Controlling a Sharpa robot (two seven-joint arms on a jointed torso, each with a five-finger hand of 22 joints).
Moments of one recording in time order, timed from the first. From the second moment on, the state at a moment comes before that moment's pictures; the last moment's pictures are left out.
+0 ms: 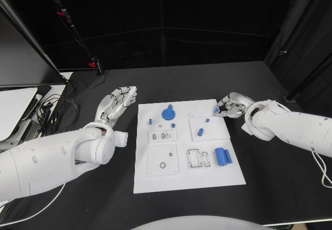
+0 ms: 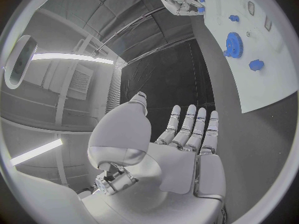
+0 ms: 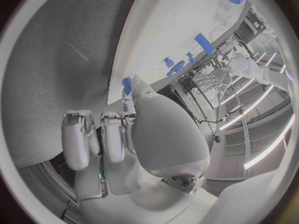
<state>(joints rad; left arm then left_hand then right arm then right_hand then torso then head) 1.23 -0.74 -0.24 1.46 0.03 -0.55 0.68 1.09 0.03 -0.05 0.29 0.22 0.25 0.14 0.72 0.08 0.31 0.26 0.64 0.07 0.14 0.25 0.77 0.07 0.08 0.27 0.28 0.17 0.16 1.18 -0.89 -0.11 1.23 -1.12 -0.39 -0.05 1.48 -0.04 0.09 0.20 0.11 0.99 0.07 0.13 0.08 1.47 0.01 1.57 1.31 1.47 -0.04 1.57 1.31 0.01 1.46 0.07 1.57 1.31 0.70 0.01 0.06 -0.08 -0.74</state>
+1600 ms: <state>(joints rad) 1.23 -0.73 -0.24 1.45 0.03 -0.55 0.68 1.09 0.03 -0.05 0.29 0.22 0.25 0.14 0.72 0.08 0.31 0.26 0.64 0.07 0.14 0.25 0.77 0.07 0.08 0.27 0.28 0.18 0.16 1.19 -0.83 -0.11 1.56 -1.07 -0.54 -0.04 1.51 -0.01 0.10 0.19 0.13 1.10 0.09 0.14 0.08 1.47 0.02 1.57 1.31 1.47 -0.03 1.57 1.31 0.01 1.46 0.07 1.57 1.31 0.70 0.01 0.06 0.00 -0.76</state>
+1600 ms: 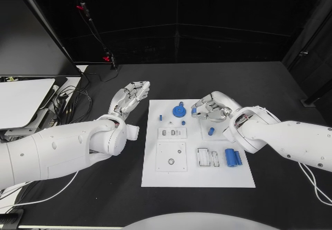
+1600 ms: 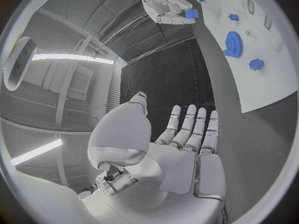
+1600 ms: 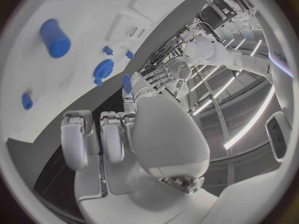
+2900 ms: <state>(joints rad) 1.23 -0.73 -0.24 1.45 0.03 -0.55 0.68 1.09 0.03 -0.05 0.29 0.22 0.25 0.14 0.72 0.08 0.31 0.26 0.64 0.07 0.14 0.25 0.77 0.07 0.08 0.27 0.28 0.18 0.16 1.13 -0.69 -0.11 1.59 -1.32 -0.48 -0.37 1.51 -0.01 0.10 0.19 0.13 1.10 0.09 0.12 0.07 1.47 0.02 1.57 1.31 1.47 -0.03 1.57 1.31 0.01 1.47 0.08 1.57 1.31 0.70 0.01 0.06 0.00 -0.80</state>
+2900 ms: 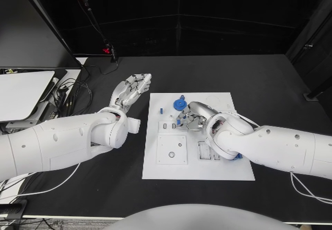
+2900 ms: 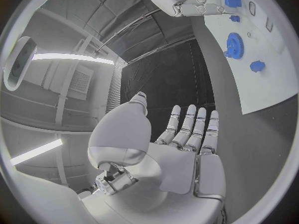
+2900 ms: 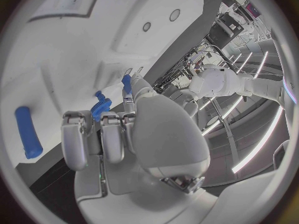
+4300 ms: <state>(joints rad) 1.23 -0.73 -0.24 1.45 0.03 -0.55 0.68 1.09 0.04 -0.05 0.29 0.22 0.25 0.14 0.72 0.08 0.31 0.26 0.64 0.07 0.14 0.25 0.77 0.07 0.08 0.27 0.28 0.18 0.16 1.13 -0.68 -0.11 1.58 -1.33 -0.45 -0.41 1.48 -0.05 0.08 0.17 0.12 0.92 0.11 0.06 0.06 1.46 0.04 1.57 1.31 1.46 -0.01 1.57 1.31 0.01 1.46 0.10 1.57 1.31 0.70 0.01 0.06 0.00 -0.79</state>
